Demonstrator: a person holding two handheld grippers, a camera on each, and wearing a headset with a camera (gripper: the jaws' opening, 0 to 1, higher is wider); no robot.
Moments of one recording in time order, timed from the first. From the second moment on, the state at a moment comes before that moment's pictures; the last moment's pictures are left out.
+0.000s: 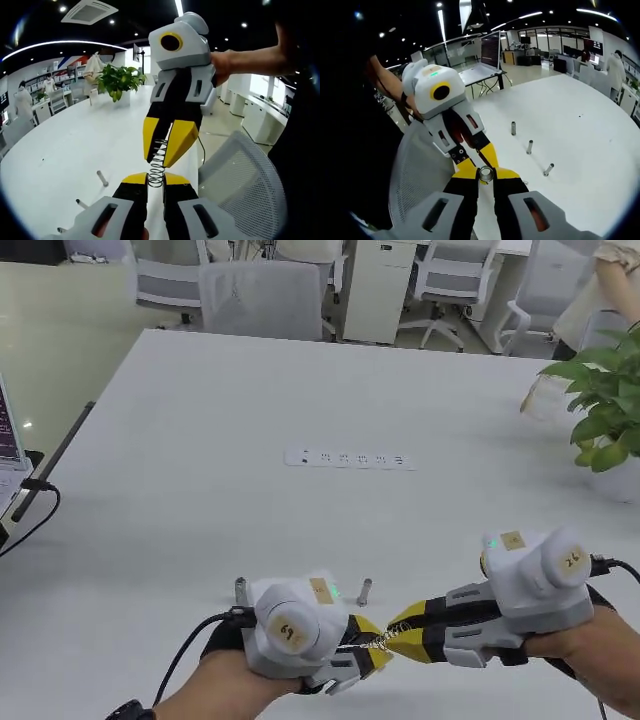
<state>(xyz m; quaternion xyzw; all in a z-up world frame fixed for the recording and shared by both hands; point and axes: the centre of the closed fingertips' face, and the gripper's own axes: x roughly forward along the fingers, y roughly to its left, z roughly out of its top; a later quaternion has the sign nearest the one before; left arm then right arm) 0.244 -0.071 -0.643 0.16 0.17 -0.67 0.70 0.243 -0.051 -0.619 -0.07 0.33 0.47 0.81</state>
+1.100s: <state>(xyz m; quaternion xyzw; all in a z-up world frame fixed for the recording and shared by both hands) 0.232 -0.080 -0.625 0.16 0.15 -0.70 0.68 0.233 -0.055 -0.614 -0.23 0.37 0.52 0.74</state>
